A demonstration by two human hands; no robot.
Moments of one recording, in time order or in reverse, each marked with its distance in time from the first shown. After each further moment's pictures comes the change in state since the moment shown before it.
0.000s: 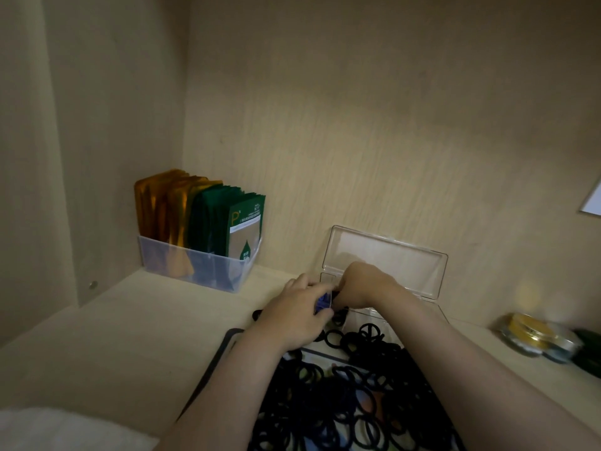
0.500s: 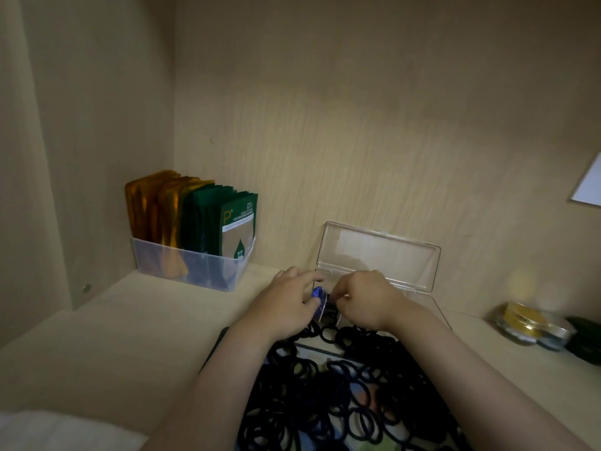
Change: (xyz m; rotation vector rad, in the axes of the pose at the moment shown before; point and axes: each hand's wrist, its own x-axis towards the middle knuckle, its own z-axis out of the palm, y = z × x) left_hand -0.001 0.003 -0.014 -0.023 0.024 -0.027; right_hand -0.037 0.026 0.011 -0.090 0.129 -0.336
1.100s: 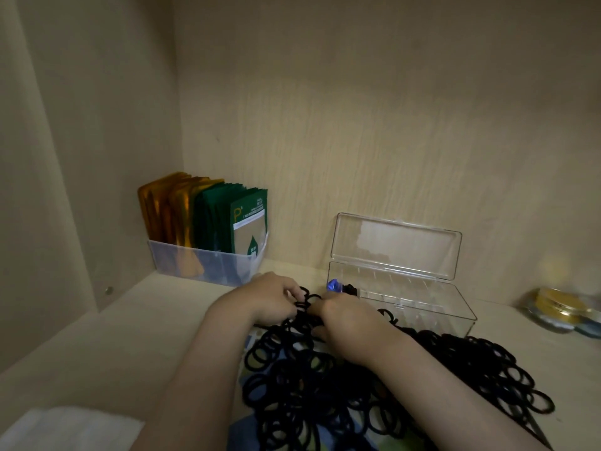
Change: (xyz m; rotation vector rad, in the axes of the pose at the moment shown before) left_hand -0.006 -0.028 -0.041 0.051 -0.299 -0.323; right_hand -0.009 -0.049 0.044 -0.007 -0.003 -0.184
